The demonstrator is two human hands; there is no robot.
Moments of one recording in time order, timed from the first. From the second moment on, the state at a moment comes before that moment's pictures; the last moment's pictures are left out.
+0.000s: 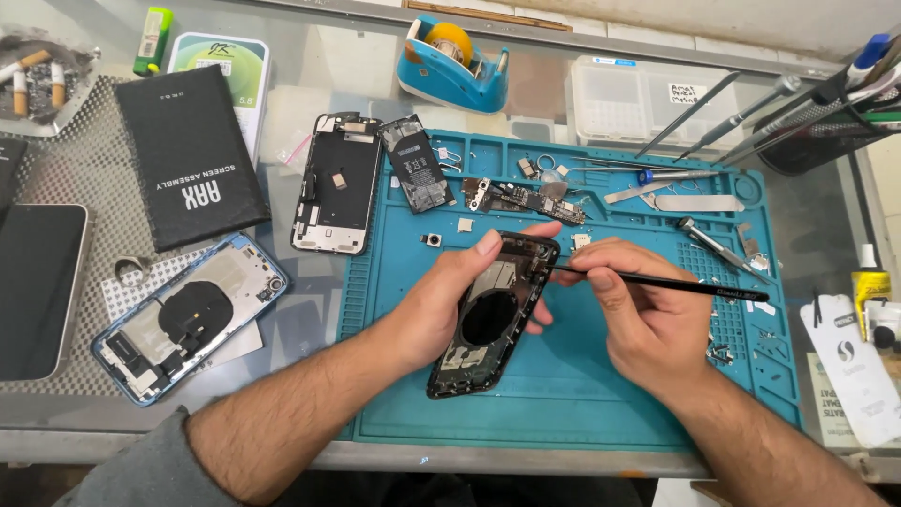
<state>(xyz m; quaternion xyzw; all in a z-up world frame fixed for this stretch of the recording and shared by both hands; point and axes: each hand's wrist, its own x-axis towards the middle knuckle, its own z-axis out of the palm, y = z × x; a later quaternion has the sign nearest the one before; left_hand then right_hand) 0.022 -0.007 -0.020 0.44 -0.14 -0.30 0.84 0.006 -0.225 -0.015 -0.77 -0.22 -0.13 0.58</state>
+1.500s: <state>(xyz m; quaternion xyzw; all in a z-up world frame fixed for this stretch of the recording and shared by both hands) 0.008 -0.017 -0.014 0.49 0.08 -0.18 0.85 -0.009 -0.195 0.001 -0.84 -0.36 -0.24 0.34</state>
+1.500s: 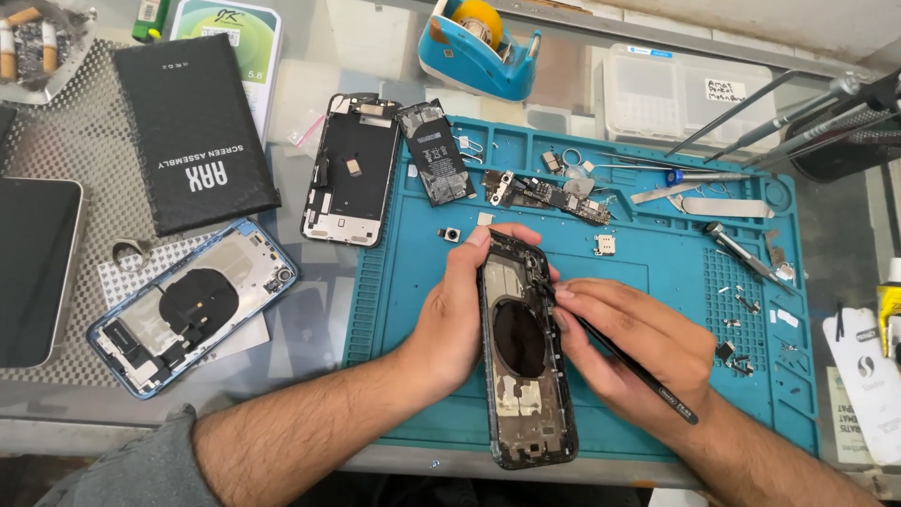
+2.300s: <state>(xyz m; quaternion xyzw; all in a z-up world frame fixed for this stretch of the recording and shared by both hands) 0.018 -0.014 -0.025 0.41 0.02 -0.20 0.89 -0.006 -0.212 0.002 -0.83 -0.28 -0.21 0.43</state>
